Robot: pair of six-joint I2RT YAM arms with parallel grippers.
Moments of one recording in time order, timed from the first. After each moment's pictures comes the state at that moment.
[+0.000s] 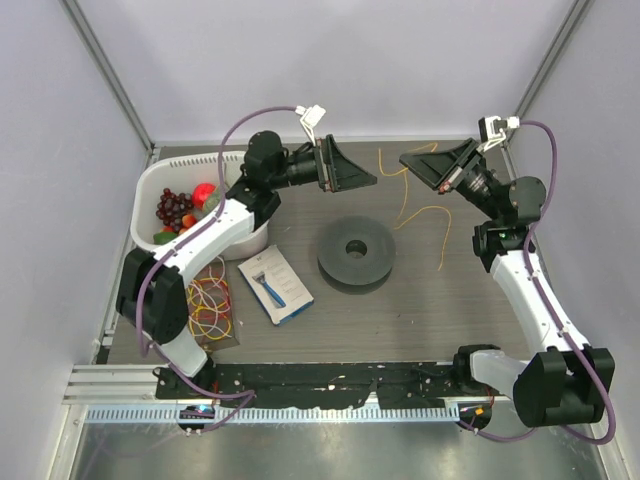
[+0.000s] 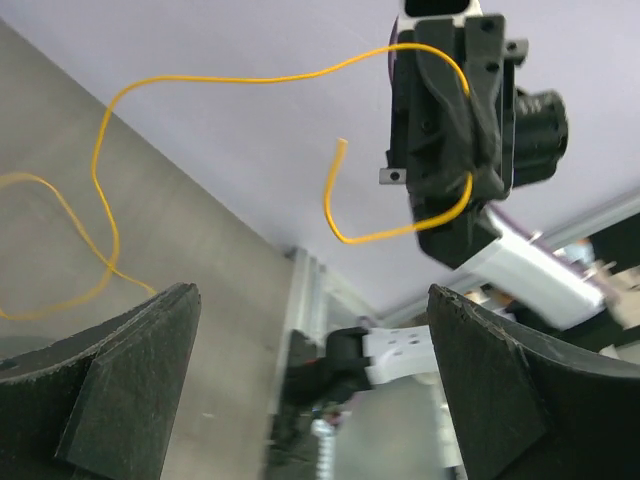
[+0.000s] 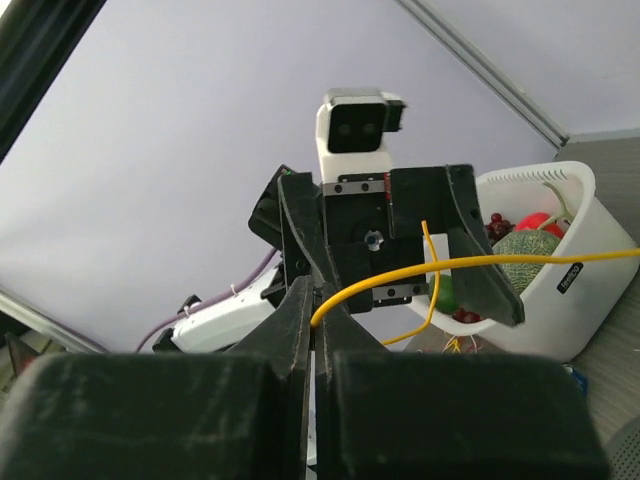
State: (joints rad) left arm -0.56 1.65 1.39 0.42 0.83 -0.86; right arm 0.04 1.12 0.90 0.73 -0.82 1.37
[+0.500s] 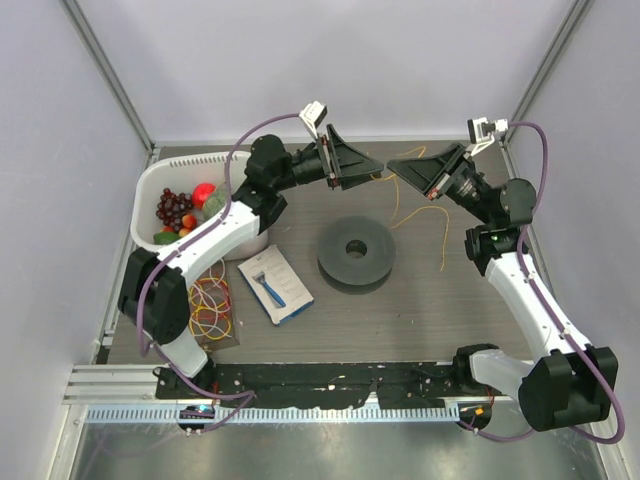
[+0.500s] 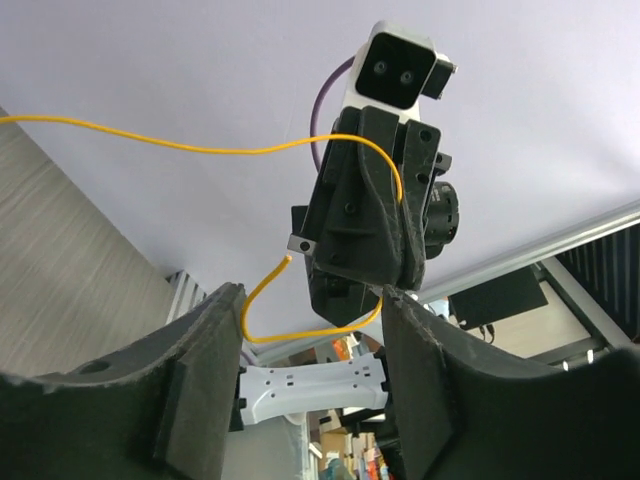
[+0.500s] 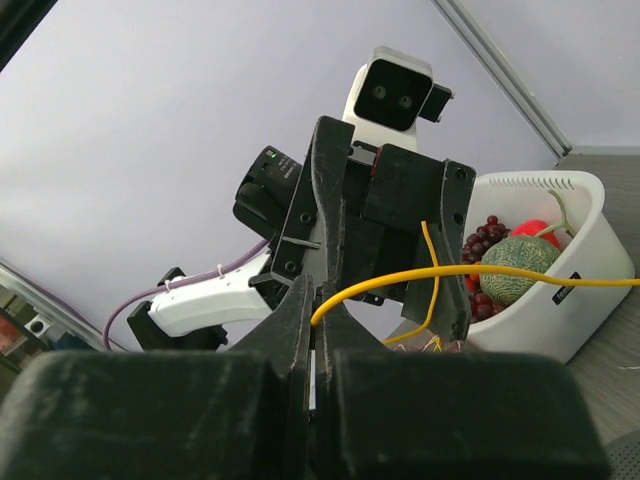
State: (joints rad) left arm -0.61 1.66 1.38 0.55 0.75 -1.31; right arm 0.14 1.11 0.89 0.75 -0.80 1.23
